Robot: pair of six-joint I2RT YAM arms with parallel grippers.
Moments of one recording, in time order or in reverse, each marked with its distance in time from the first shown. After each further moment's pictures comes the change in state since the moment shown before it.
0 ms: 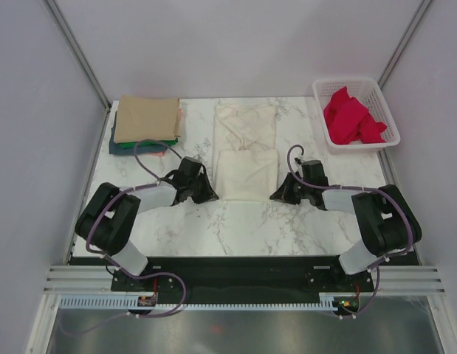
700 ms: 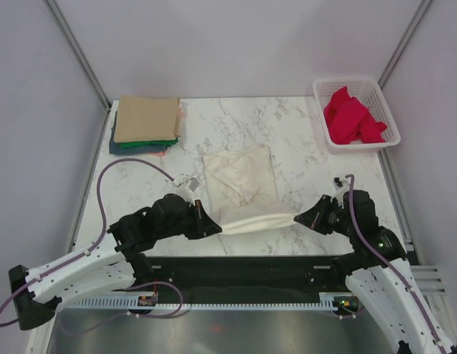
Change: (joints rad) left arm -0.468 -0.881 -0.090 -0.492 -0.146 -0.188; right arm 0.024 -1.119 -0.022 -0.924 0.102 0.107
